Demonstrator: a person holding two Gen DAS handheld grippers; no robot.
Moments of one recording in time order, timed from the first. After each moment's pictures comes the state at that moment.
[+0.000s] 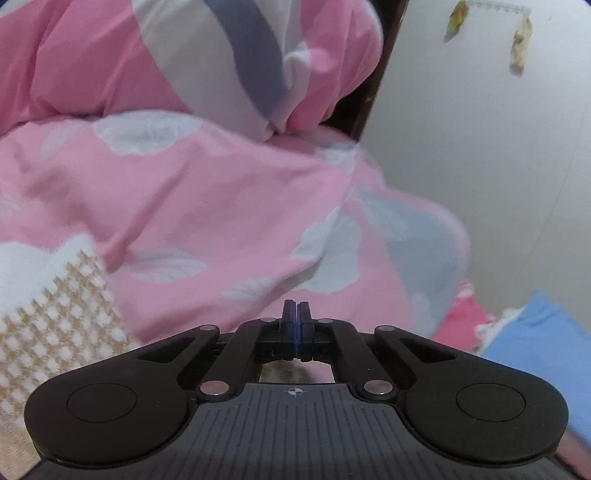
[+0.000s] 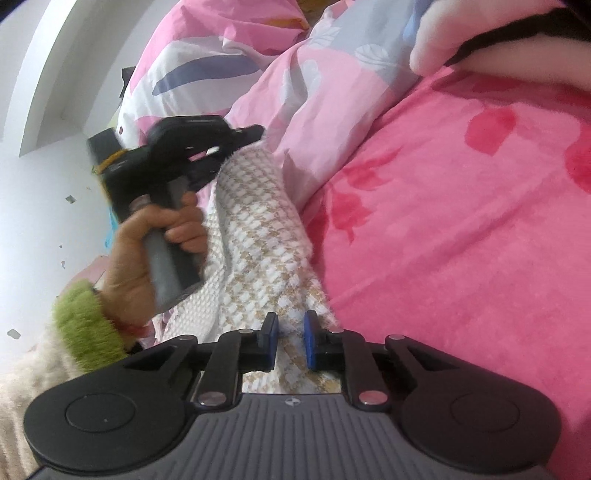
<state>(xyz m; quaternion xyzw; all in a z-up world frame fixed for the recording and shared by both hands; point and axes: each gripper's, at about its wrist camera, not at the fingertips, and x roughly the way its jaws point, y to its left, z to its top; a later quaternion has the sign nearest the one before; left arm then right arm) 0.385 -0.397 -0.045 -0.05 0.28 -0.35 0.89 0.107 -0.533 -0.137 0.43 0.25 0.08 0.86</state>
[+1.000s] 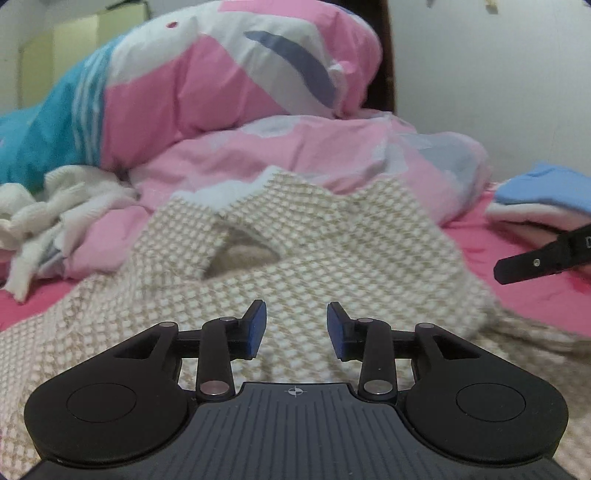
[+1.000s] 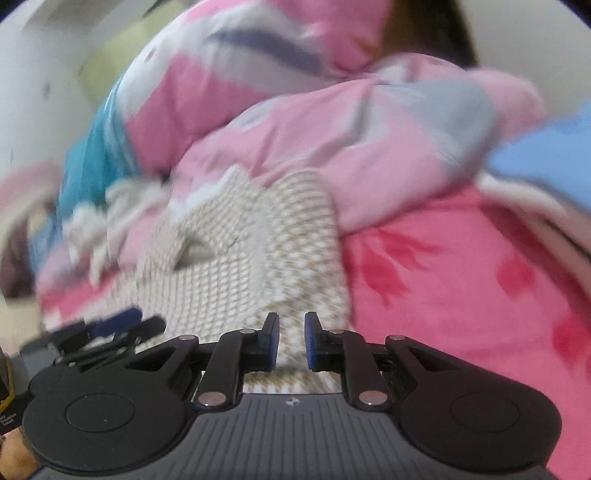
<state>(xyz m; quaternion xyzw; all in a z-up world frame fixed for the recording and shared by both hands) 0.227 -0.206 -0.072 0.09 0.22 -0.26 0.94 0.148 -0.450 -0.041 0.16 0.33 -0.01 0.93</state>
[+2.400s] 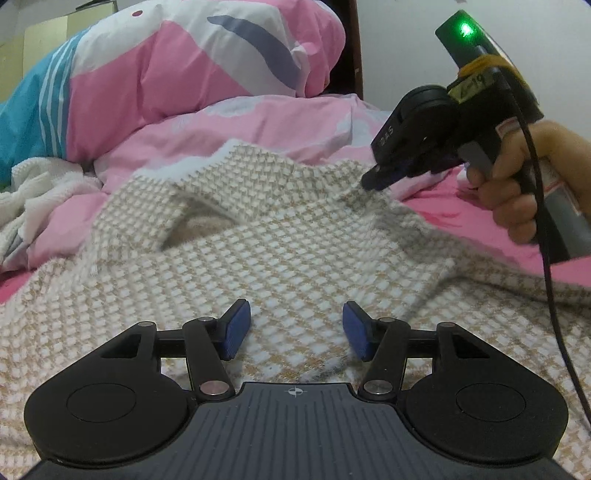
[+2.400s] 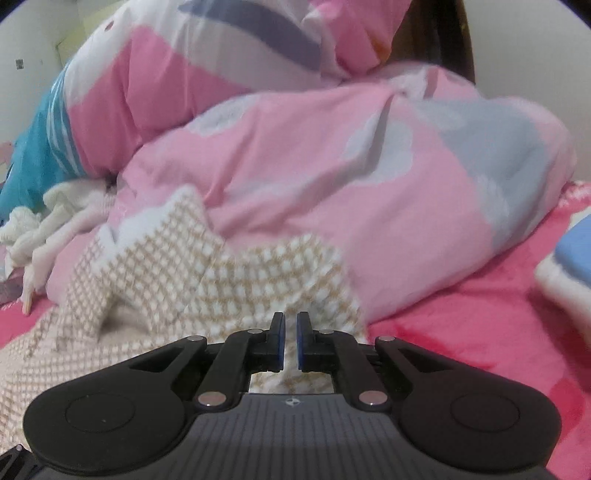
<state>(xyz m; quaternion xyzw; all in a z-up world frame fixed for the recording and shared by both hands) 0.215 -0.210 -0.101 0.12 0.22 -0.32 0.91 0.260 -0.469 -0.051 0.14 0.32 -0.07 0.94</state>
